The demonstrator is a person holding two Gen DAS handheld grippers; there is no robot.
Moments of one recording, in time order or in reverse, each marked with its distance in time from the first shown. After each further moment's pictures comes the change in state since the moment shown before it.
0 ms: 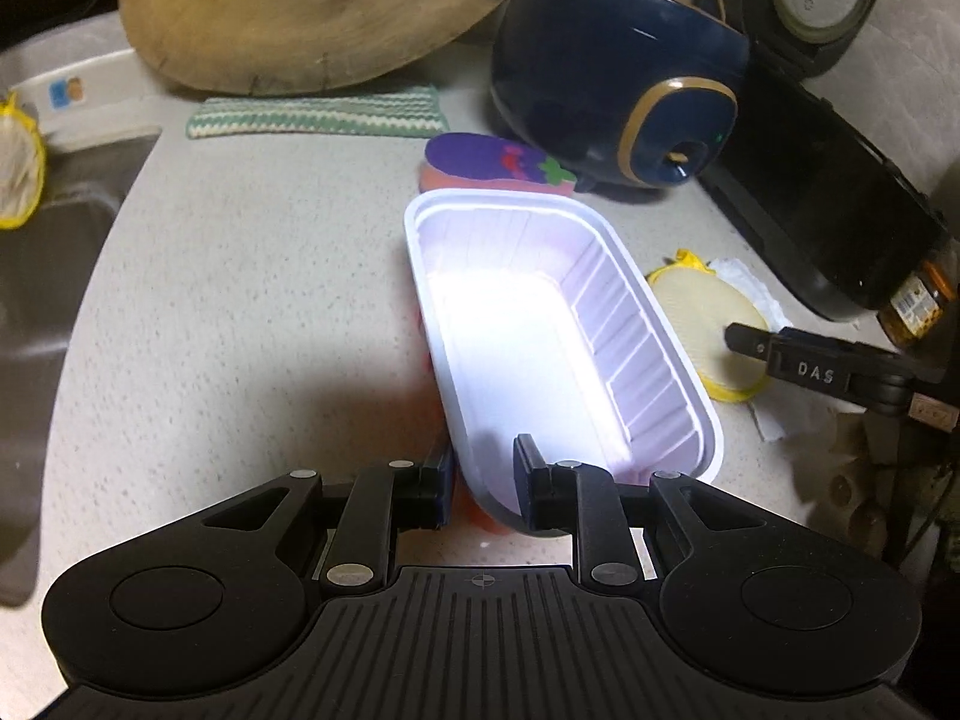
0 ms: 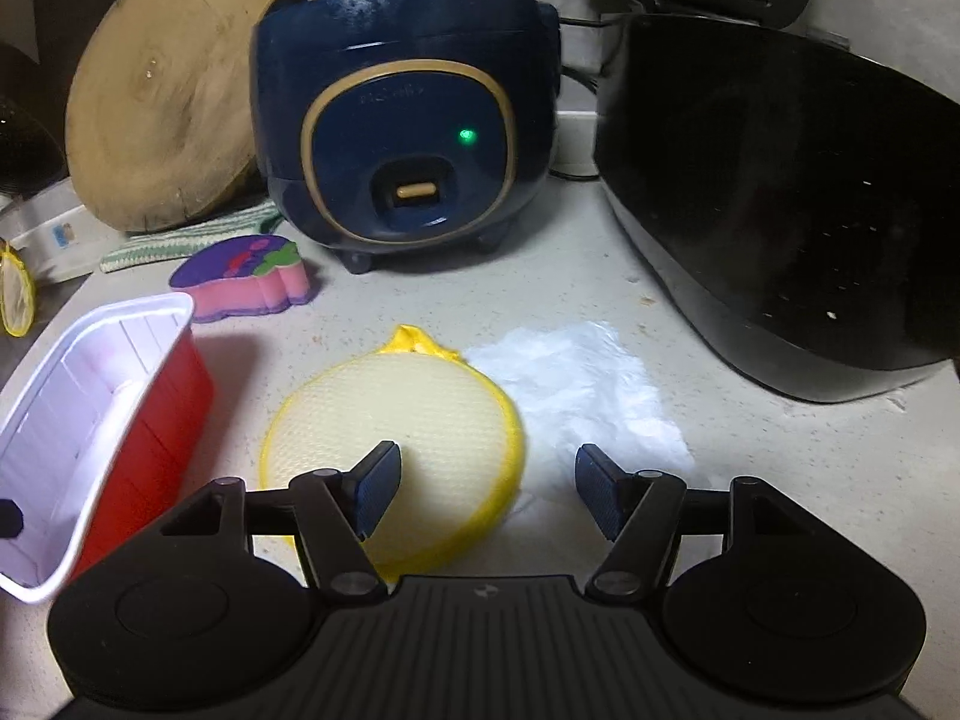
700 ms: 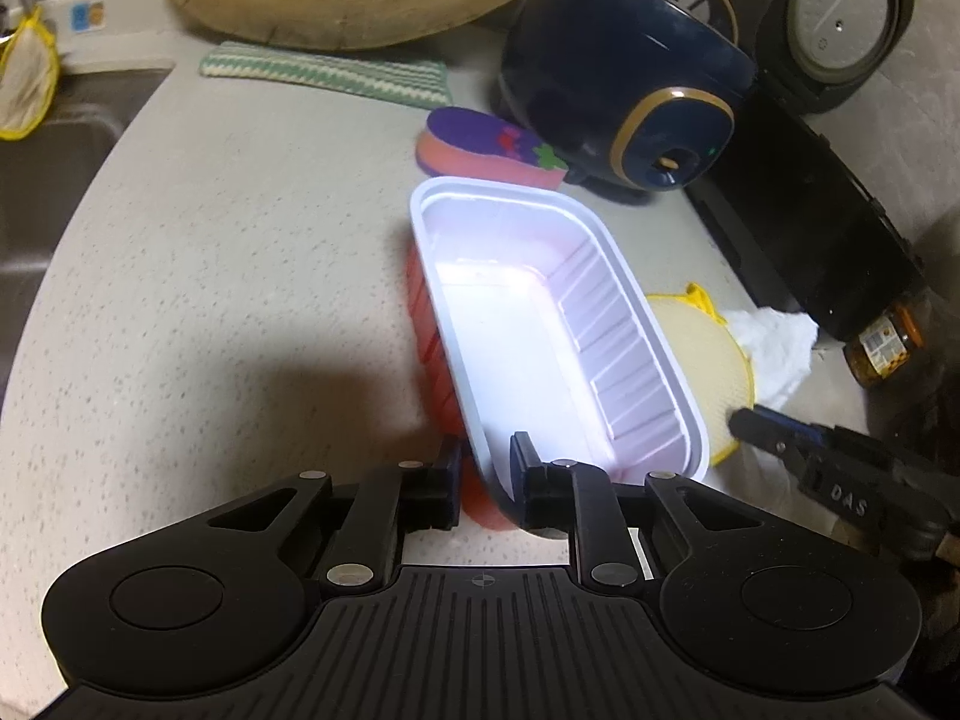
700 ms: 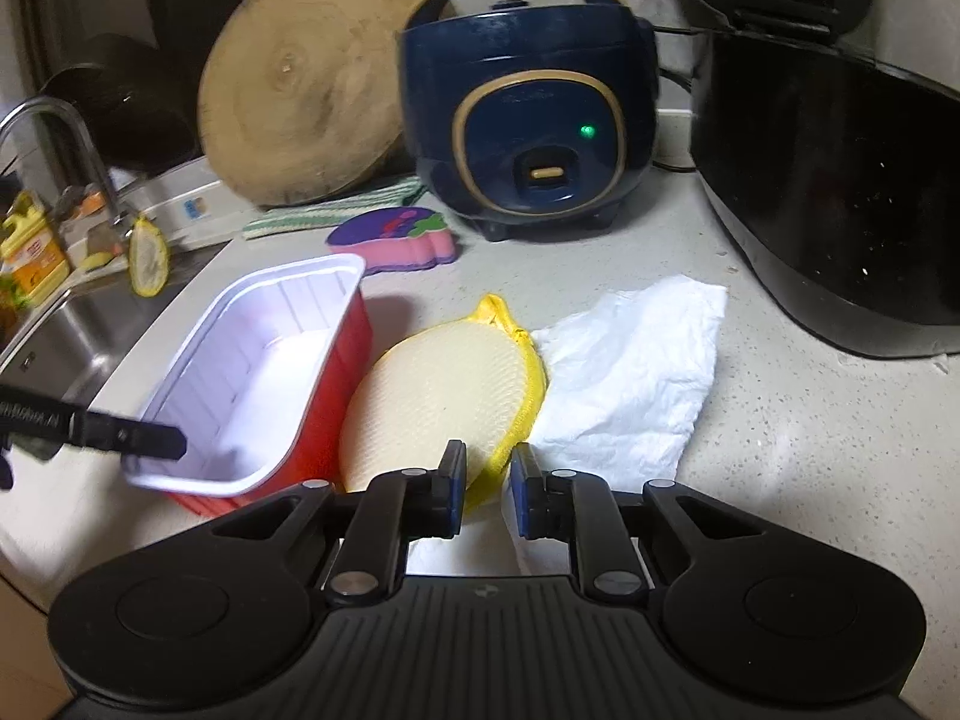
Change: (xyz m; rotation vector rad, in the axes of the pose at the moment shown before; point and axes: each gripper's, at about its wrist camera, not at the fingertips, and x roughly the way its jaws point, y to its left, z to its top) left arm -0.007 0.006 -0.014 -0.129 0.017 -0.068; right arm -0.061 0.009 -0.029 -0.057 0.019 0.219
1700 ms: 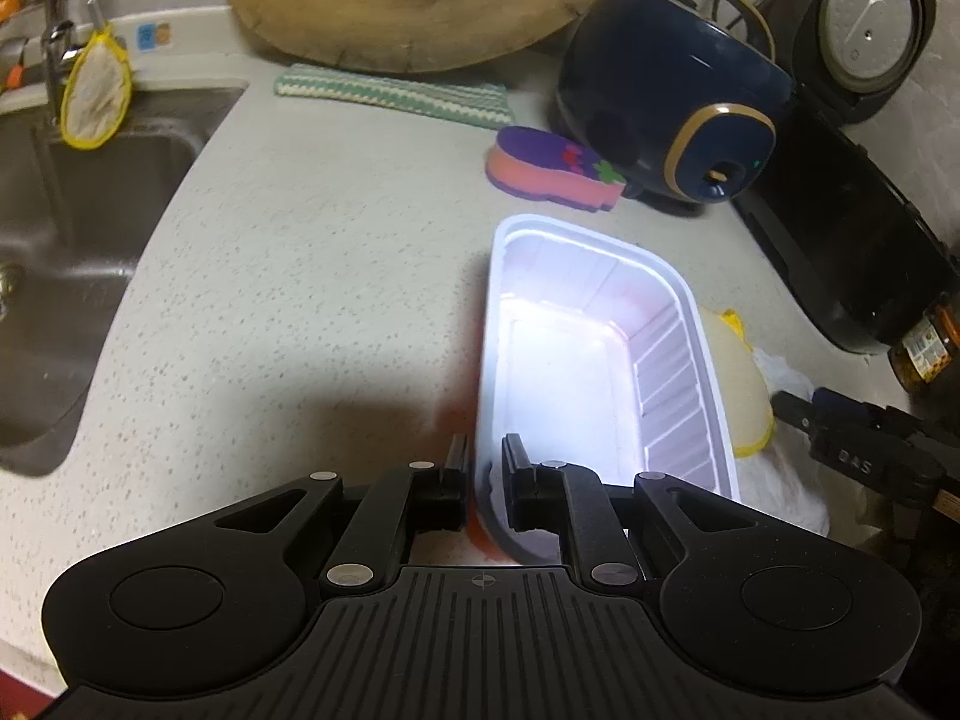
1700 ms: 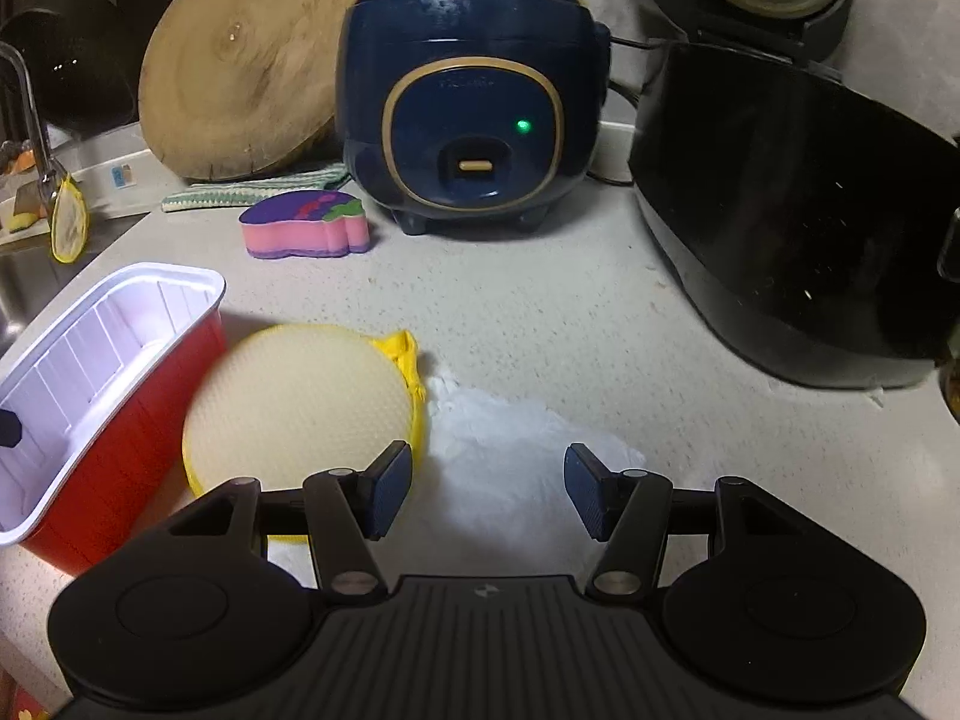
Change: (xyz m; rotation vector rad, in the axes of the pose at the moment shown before) left arm -0.021 0.007 -0.014 0.011 -0.055 0.120; right arm 0.020 -0.009 -0.004 -0.062 -0.015 -0.186
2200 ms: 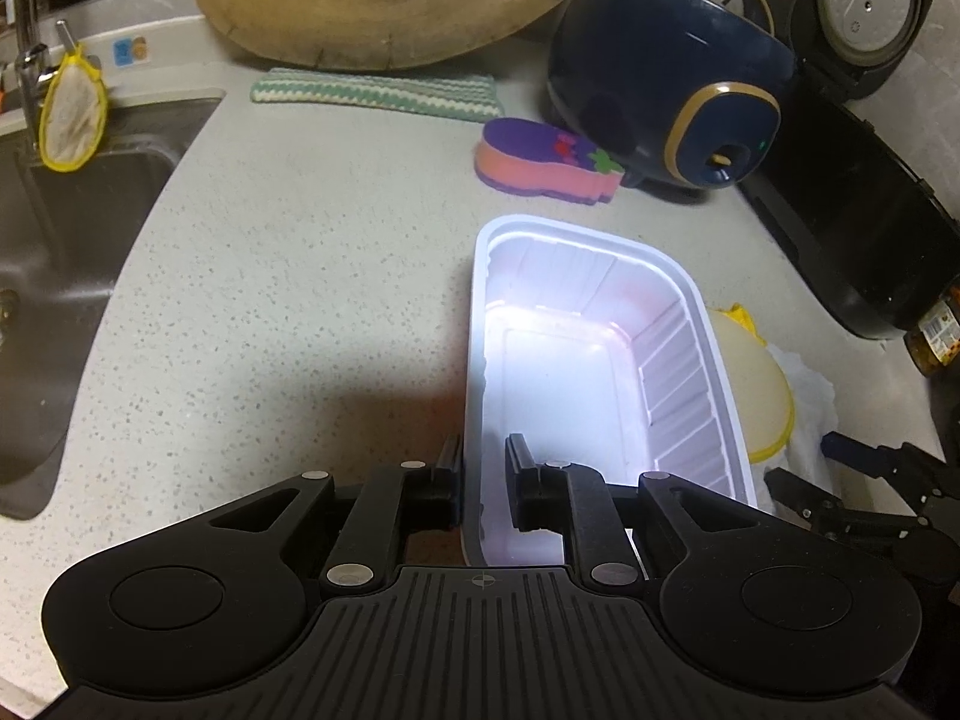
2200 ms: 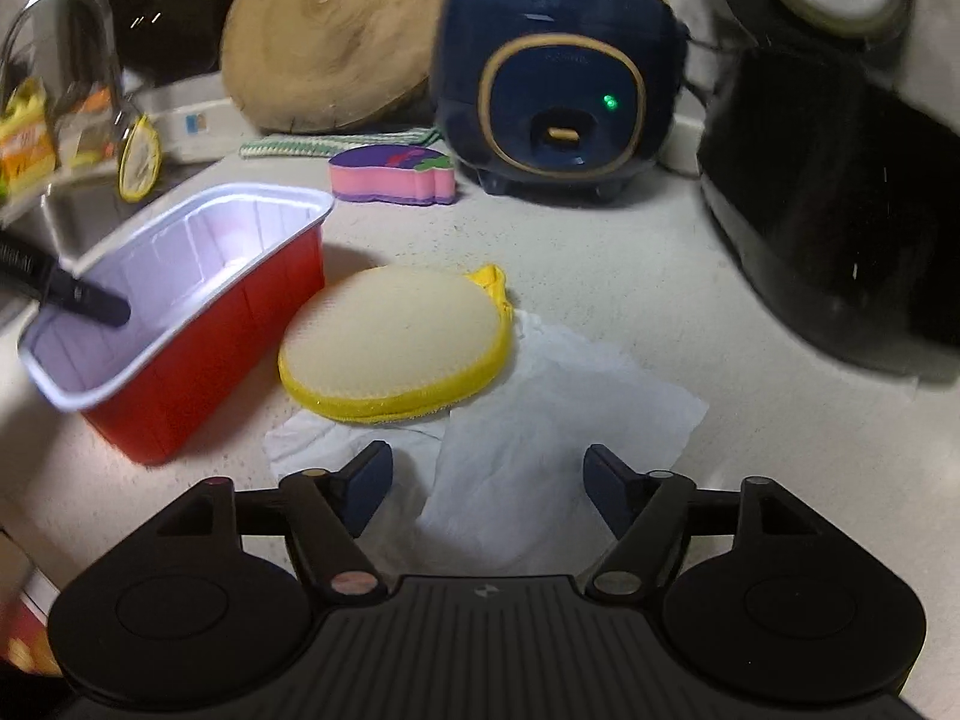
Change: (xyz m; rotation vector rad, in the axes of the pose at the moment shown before) left arm 0.018 -0.008 0.009 0.035 0.023 0.023; right arm -0.013 0.018 -0.027 -0.078 0.028 0.096
